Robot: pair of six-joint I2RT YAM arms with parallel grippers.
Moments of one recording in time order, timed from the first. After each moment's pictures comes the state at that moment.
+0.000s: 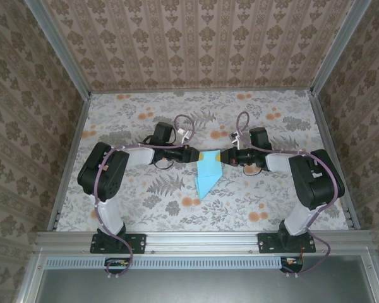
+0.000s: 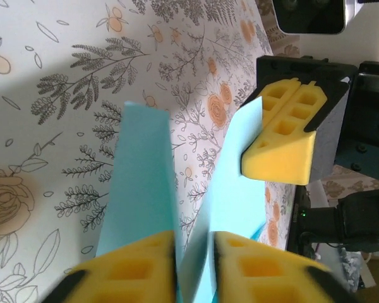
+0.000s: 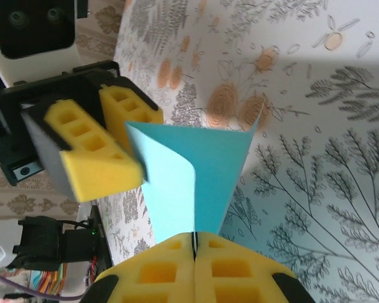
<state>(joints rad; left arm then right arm) -0.52 1.86 0.96 0.12 0.94 -0.42 0.22 1.70 0.73 0.19 -0.93 0.47</state>
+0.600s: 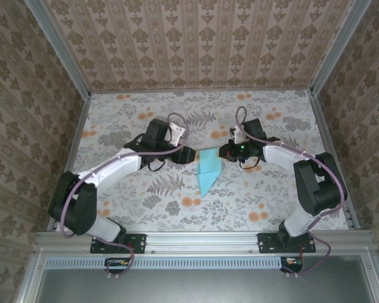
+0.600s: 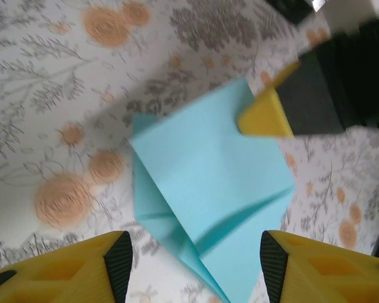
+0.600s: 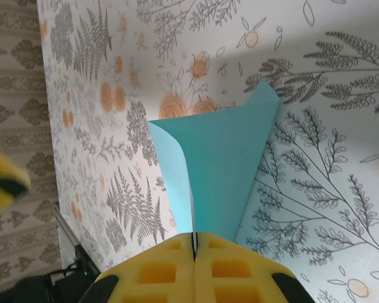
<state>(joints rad) -0.62 1.46 0.96 -0.30 0.47 -0.21 0.28 1.65 0.94 -0.23 -0.66 0.61</state>
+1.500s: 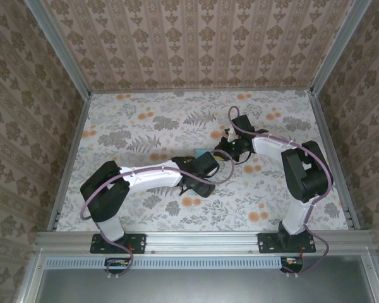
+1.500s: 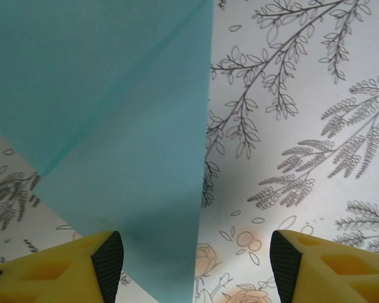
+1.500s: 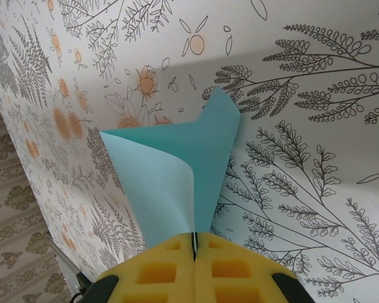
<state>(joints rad) -1.09 1.74 1.13 -0.61 -0.12 -0.26 0.33 1.81 1.10 -0.35 -0.58 0.74</state>
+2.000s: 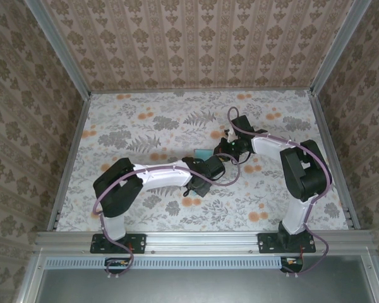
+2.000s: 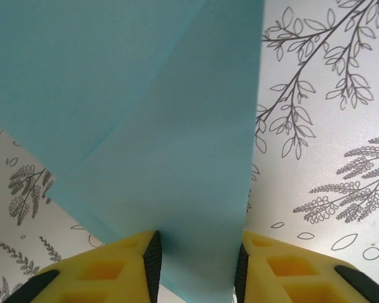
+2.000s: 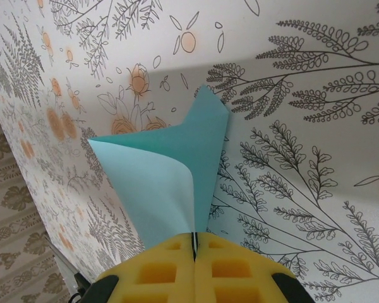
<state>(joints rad) -1.11 1.84 1.19 -0.68 -0.21 -0.27 0.34 1.83 1.10 -0.36 -0.58 0.74</state>
